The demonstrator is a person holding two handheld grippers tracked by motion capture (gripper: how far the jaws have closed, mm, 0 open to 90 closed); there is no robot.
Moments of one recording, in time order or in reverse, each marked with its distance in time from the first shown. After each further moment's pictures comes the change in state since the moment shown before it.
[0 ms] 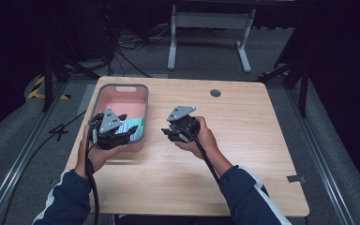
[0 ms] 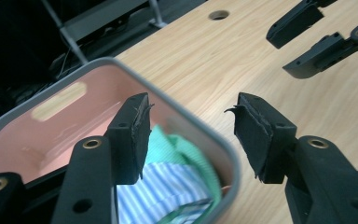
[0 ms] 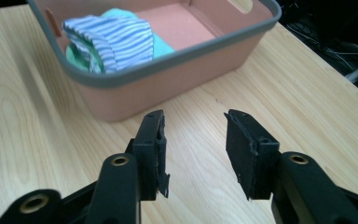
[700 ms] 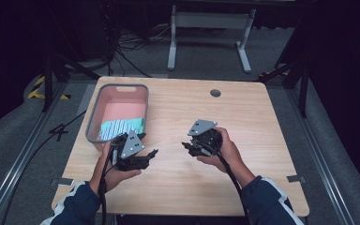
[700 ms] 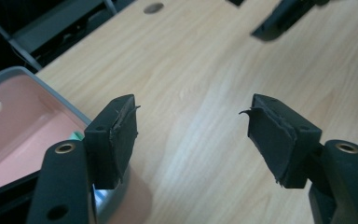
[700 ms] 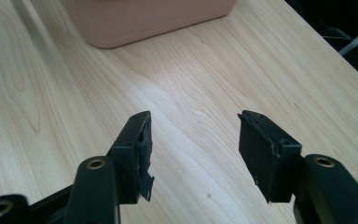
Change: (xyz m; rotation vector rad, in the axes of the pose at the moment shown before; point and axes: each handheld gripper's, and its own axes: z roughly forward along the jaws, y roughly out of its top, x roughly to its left) left arm -0.065 -0.012 0.009 0.033 -0.121 0.121; right arm -0.002 -0.049 -0.044 0.075 -0.041 -0.050
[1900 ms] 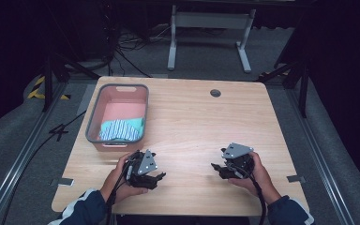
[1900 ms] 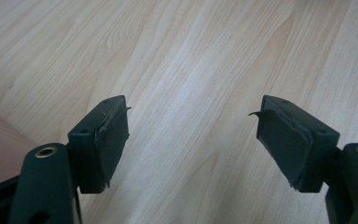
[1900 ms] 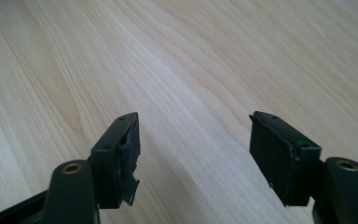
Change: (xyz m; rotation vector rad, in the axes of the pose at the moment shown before) left arm -0.035 -0.034 0.040 0.121 -0.133 0.062; right arm -0.007 -0.118 -0.029 0.039 -0.029 0.082
